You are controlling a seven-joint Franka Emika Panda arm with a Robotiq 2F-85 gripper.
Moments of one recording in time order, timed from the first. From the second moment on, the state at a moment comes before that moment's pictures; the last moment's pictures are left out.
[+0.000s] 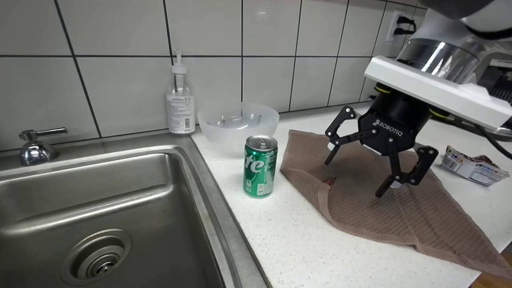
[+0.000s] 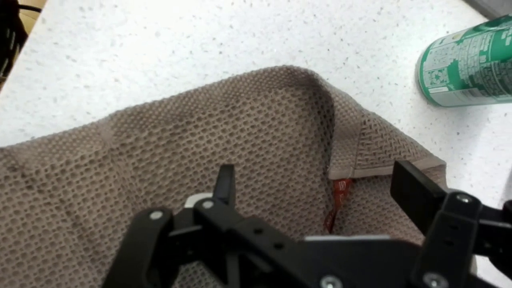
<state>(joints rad) 0.14 0.12 0.03 -2.47 0.76 2.66 0.54</state>
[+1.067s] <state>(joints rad) 0.17 0.24 0.08 -2.38 0.76 2.71 0.62</state>
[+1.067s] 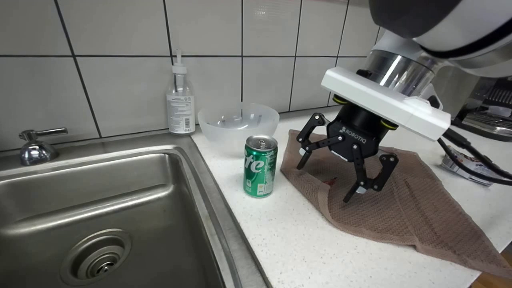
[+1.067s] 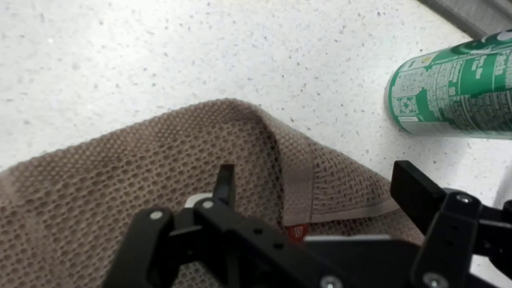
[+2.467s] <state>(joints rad) 0.18 0.30 0.08 -2.33 0.76 2.75 0.62</state>
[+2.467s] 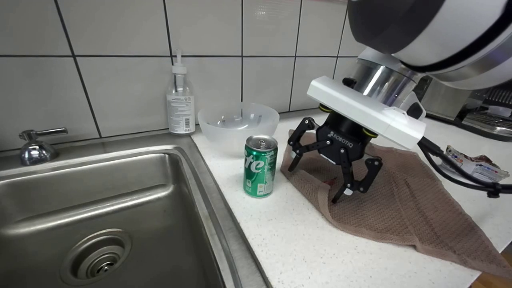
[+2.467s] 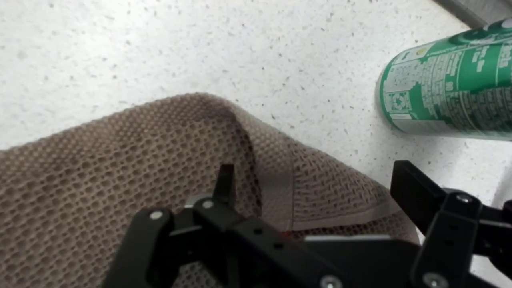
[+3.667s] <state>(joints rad) 0.18 0.30 0.08 -2.32 0.75 2.78 0.62</state>
